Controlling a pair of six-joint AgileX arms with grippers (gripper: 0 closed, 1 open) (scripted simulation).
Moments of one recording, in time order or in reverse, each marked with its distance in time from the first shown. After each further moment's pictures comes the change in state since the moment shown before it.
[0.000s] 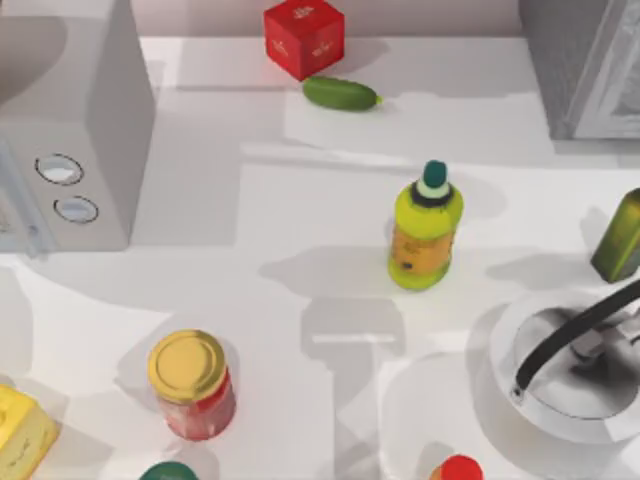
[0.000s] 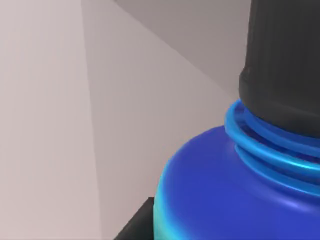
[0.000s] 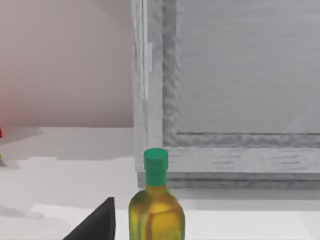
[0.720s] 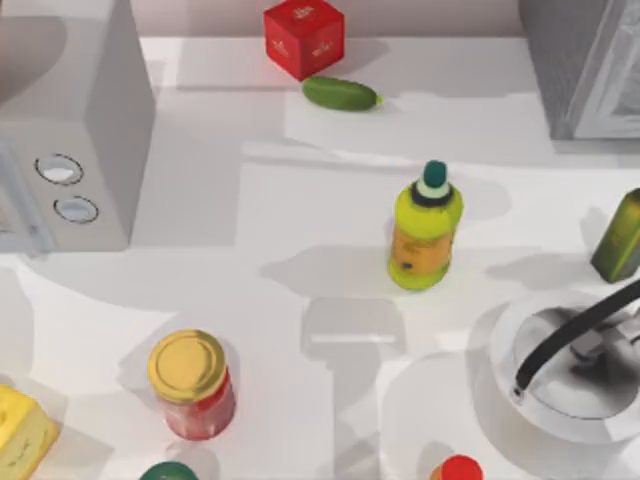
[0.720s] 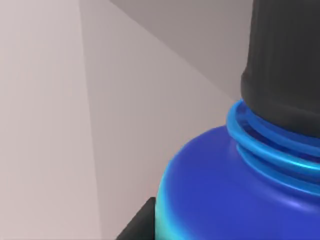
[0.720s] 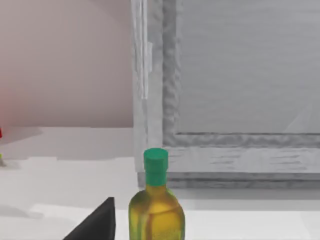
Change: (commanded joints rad) left arm -0.004 -0.004 -0.011 0.017 -0.002 -0.009; right arm 0.000 0.000 0.000 0.000 0.000 0.000
